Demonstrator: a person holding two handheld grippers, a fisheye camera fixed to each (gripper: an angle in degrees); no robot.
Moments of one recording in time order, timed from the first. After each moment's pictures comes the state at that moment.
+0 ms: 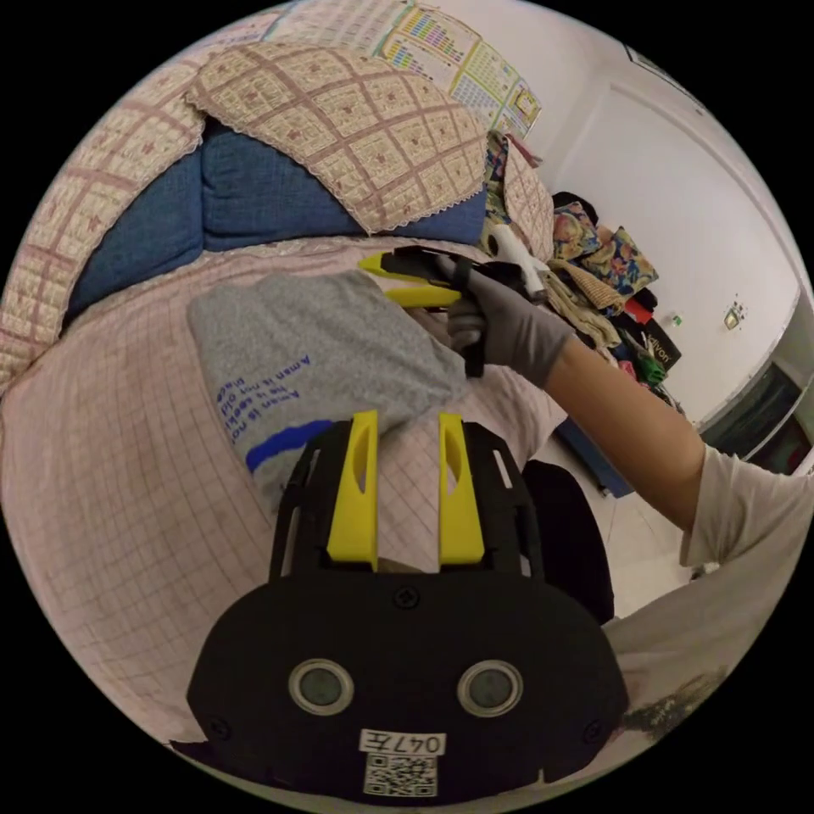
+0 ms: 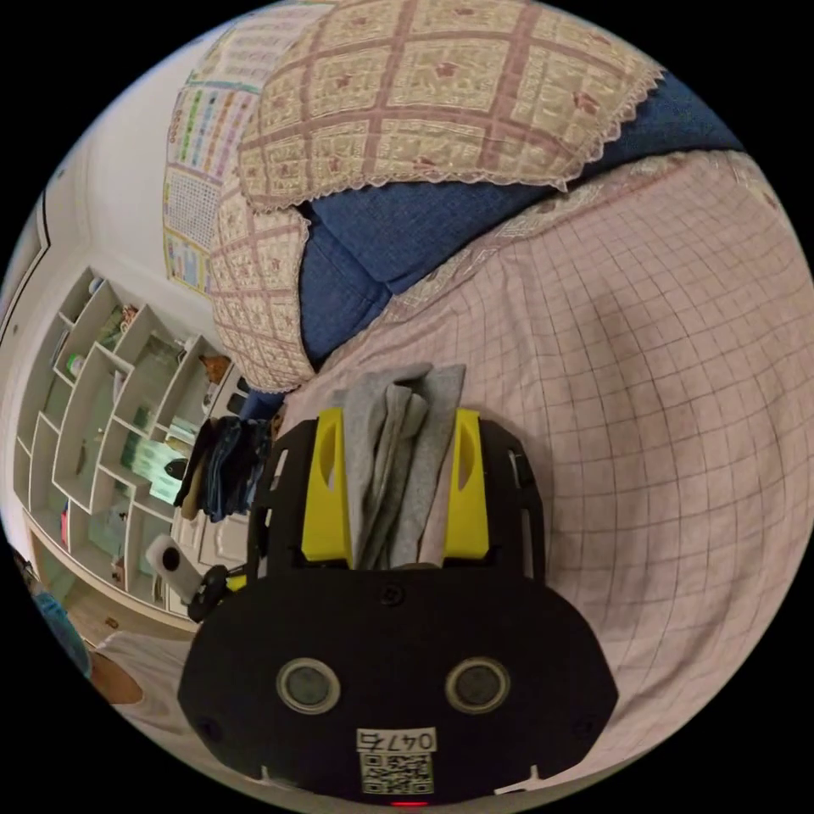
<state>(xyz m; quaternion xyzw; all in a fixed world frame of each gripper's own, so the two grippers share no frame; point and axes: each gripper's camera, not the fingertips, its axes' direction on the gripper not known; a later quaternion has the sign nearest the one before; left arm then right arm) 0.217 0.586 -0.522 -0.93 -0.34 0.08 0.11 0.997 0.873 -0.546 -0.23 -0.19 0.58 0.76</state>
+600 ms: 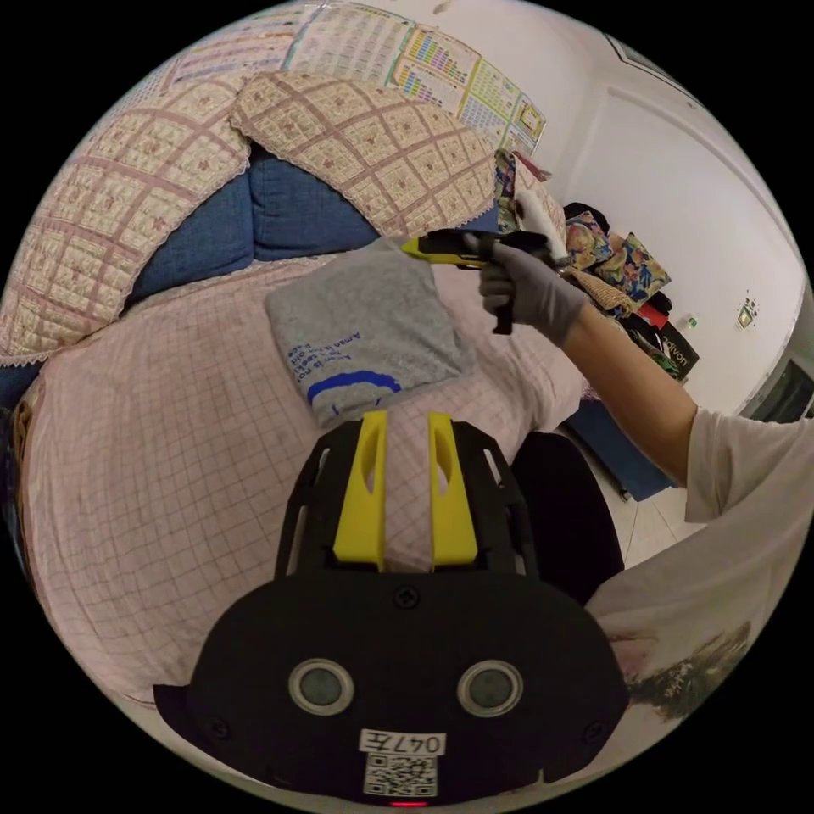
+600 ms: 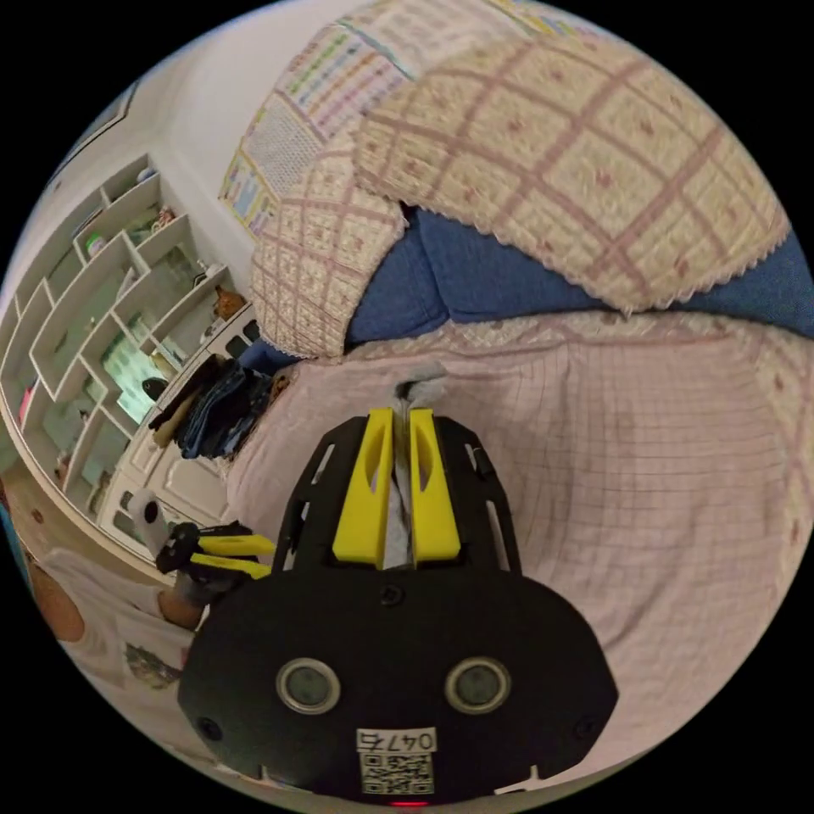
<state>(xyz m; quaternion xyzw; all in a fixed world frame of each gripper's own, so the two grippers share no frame) 0.123 0.519 -0.388 -0.92 -0.34 0.15 0.12 1.050 0.780 -0.694 -0.22 -0.17 0.42 0.86</state>
